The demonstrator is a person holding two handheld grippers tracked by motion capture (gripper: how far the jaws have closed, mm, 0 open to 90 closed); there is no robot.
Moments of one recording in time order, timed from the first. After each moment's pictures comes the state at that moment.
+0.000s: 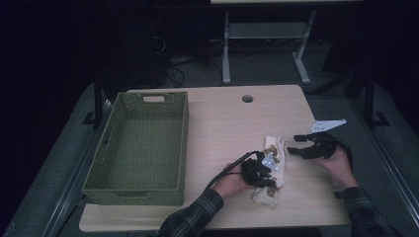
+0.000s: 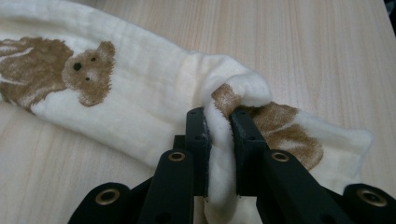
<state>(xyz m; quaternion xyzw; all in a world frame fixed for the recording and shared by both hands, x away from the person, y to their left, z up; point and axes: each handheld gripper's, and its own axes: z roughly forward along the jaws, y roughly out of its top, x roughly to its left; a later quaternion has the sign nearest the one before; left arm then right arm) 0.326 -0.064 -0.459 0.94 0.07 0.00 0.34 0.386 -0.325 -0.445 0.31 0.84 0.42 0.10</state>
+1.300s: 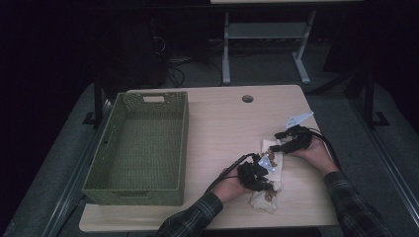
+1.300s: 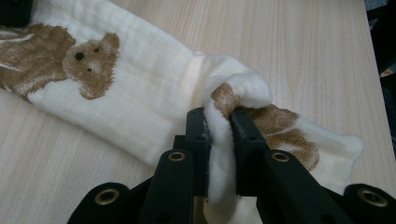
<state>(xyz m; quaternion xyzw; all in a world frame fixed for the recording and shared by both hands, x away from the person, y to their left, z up) 0.315 -0.055 -0.458 0.93 0.11 -0.03 0.34 0.441 -0.278 -0.473 0.25 0.89 0.38 0.05</state>
